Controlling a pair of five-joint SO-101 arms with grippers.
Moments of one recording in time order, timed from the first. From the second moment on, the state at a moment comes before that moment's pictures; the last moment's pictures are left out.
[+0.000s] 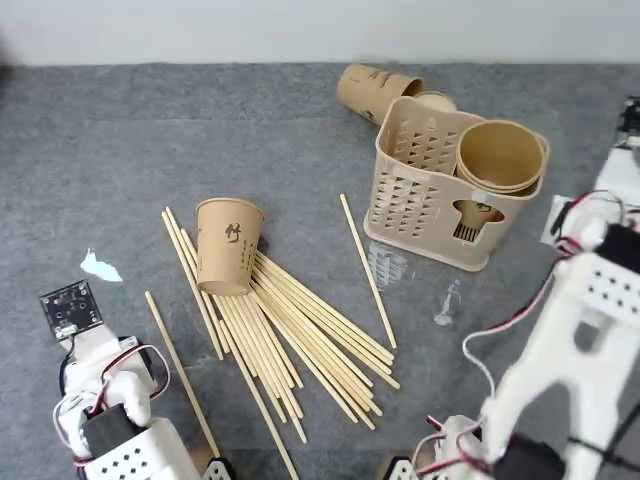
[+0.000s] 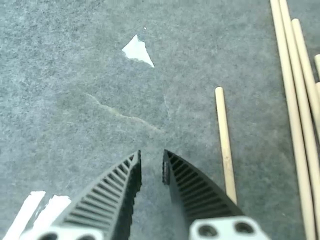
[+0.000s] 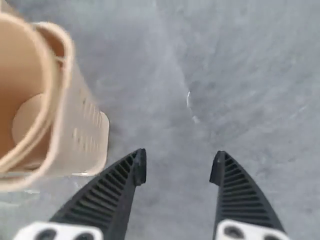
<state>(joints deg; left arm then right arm) -35.4 -96.6 95.9 65.7 3.4 25.9 -19.5 16.9 62.0 8.1</state>
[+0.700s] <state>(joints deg) -35.4 -96.6 95.9 65.7 3.4 8.2 -0.8 16.9 61.9 5.4</state>
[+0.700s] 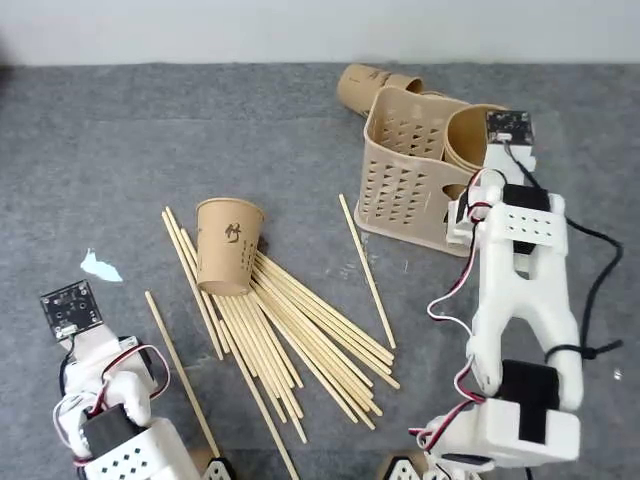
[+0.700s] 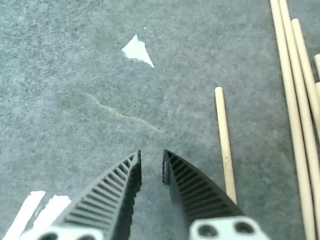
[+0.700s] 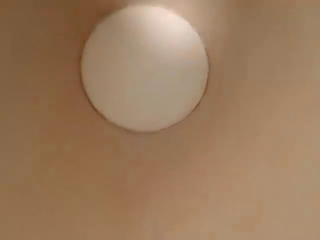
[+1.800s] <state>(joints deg) -35.4 -96.6 95.9 65.7 3.4 17.3 14.0 10.3 41.1 9.7</state>
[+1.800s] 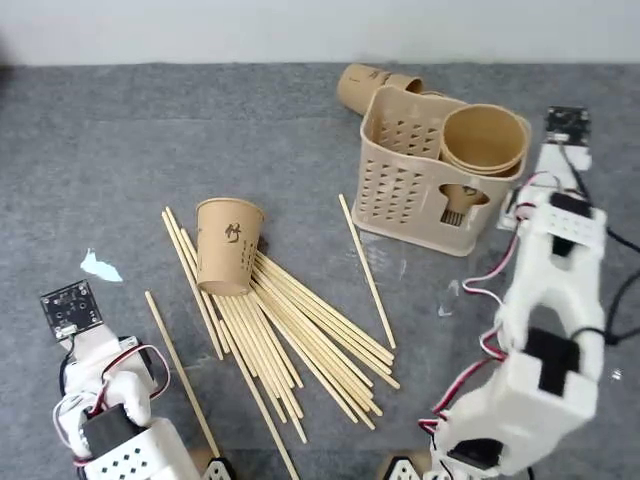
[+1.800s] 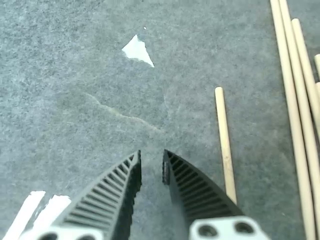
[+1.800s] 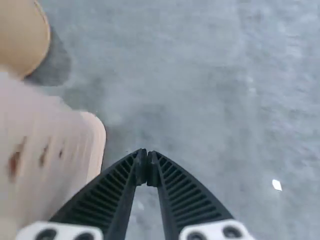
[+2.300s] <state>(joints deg) -35.4 -96.6 95.9 65.7 3.4 -0.1 19.3 5.9 41.1 8.0</state>
